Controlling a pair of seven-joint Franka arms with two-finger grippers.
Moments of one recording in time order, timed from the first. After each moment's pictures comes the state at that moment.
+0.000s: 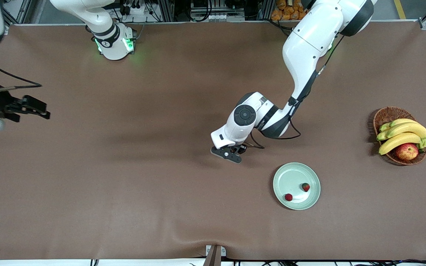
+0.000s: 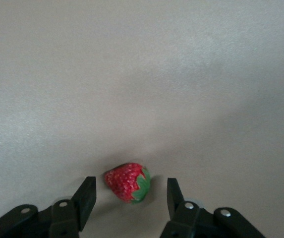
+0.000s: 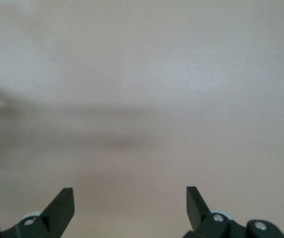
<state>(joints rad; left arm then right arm) -0.48 0.83 -0.25 -1.52 0.16 2.44 -0.36 0.13 0.08 -0.19 -1.54 0.09 1.59 -0.13</state>
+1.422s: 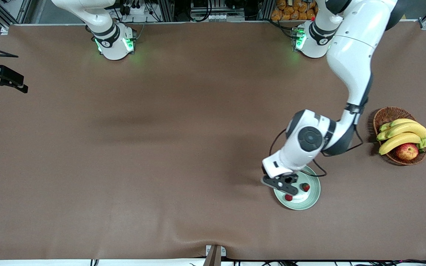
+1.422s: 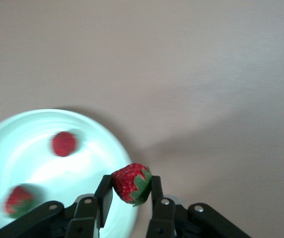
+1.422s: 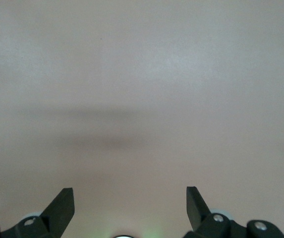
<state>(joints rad) -0.19 0.75 -0.21 -1.45 0.17 2.37 -0.01 0.05 -0.05 -0.13 -1.59 0.00 1.48 -0.13</state>
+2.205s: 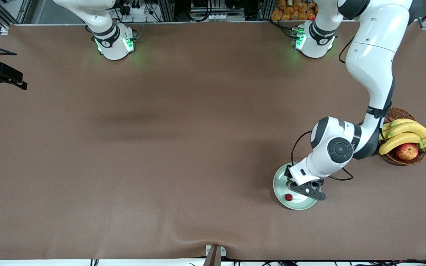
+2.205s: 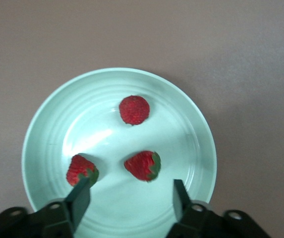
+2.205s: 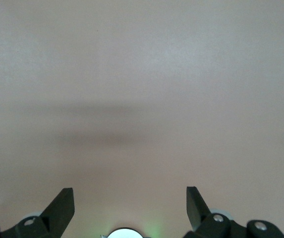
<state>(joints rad) -0.09 0.75 -0.22 -1.49 0.17 2.34 0.02 -0.09 -0.05 0.00 -1.59 0.00 1.45 -0.13</state>
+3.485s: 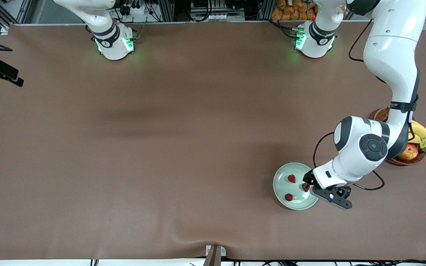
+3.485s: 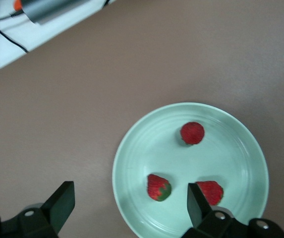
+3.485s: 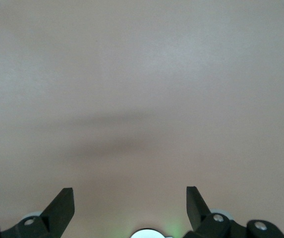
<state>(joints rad) -0.01 0.70 -0.21 -1.45 0.18 2.39 0.25 -0.12 -0.07 0.01 -1.57 0.05 1.44 -0.01</state>
